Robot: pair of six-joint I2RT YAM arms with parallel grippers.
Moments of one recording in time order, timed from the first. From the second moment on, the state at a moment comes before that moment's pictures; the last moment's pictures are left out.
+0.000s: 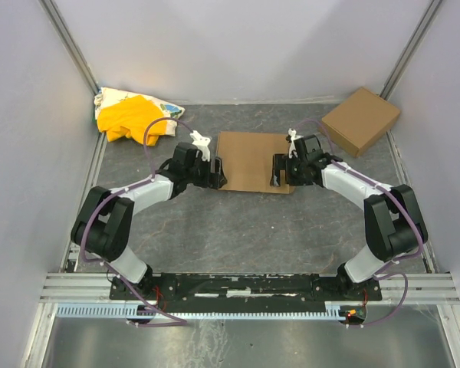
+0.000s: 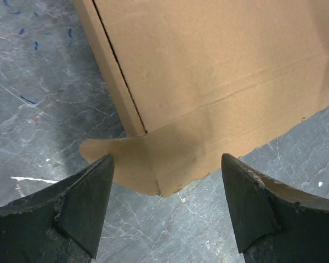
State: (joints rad) left arm -0.42 1.60 0.87 0.05 0.24 -0.23; right arm 0.36 1.61 1.00 -0.32 -0.14 0.29
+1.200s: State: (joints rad) left arm -0.46 1.64 1.05 -0.27 0.30 -0.20; right arm 0.39 1.62 1.08 -0.50 -0.19 0.30
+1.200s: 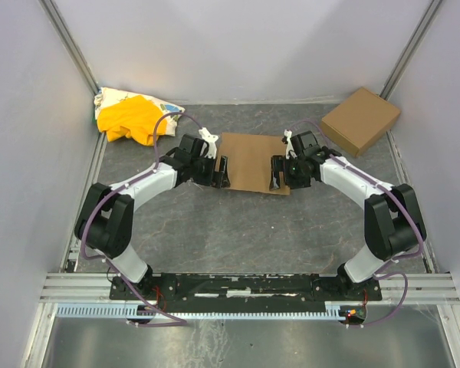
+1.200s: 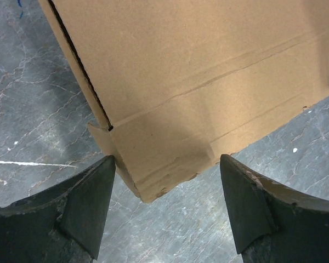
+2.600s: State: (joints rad) left arm -0.46 1.66 1.00 -0.12 0.27 -0.22; right arm 0.40 1.64 1.03 -0.41 -0.17 0.29
